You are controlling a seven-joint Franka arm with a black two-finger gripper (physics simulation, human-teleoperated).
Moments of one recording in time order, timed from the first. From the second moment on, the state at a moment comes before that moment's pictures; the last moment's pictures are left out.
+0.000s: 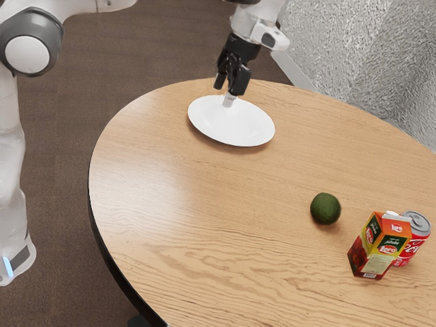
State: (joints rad) arm -0.05 0.01 0.08 -1.38 -0.06 1.22 0.06
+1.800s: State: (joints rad) arm -0.15 0.56 0.00 -0.93 -0.07 1.65 -1.11
